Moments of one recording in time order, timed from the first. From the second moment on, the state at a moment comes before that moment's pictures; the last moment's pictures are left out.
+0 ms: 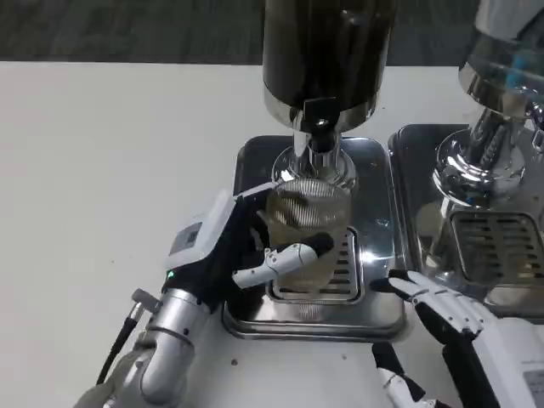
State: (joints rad) left arm -0.41 0.22 -0.34 0.97 0.56 -0.68 0.44; right arm 0.59 -0.31 0.18 -0.25 -0.83 -0.43 -0.42
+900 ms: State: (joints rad) left arm -0.40 0.22 -0.34 0.95 0.52 -0.70 0.38; right arm 0.59 -0.32 0.17 -0.25 -0.80 -0.43 -0.40
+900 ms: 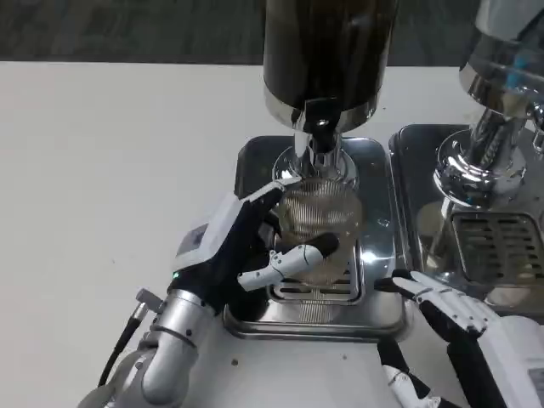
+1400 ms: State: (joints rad) left arm -0.35 0.27 -0.33 0.88 0.52 -0.70 0.37; right arm 0.56 -0.31 0.17 -0.23 -0.80 -0.43 -0.40
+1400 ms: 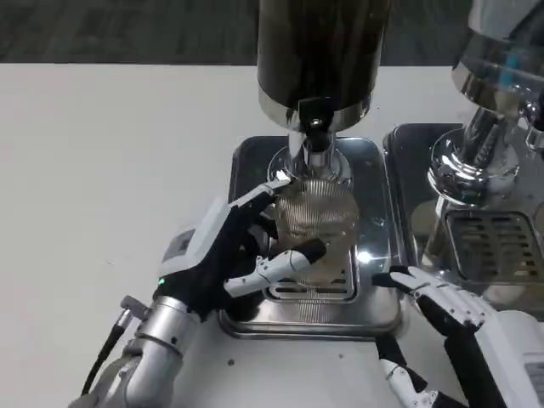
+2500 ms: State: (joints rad) left arm -0.15 0.48 -0.01 0.55 0.18 -0.78 0.17; right arm 0.50 -0.25 0.17 -0.20 -0.80 -0.42 -0.44
